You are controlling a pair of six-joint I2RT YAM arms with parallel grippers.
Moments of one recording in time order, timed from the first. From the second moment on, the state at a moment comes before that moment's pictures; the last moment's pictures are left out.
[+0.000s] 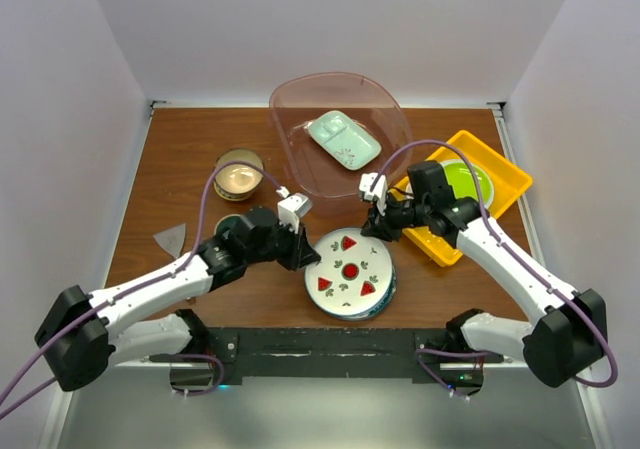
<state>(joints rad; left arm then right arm) -0.81 1.10 0.62 -0.06 0.25 -0.45 0.47 1.18 0.92 -0.53 -0.67 -0.54</state>
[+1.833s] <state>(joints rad) -0.64 0.77 0.85 -0.41 0.07 -0.43 0.26 1.05 0.92 -0.60 -0.81 -0.55</state>
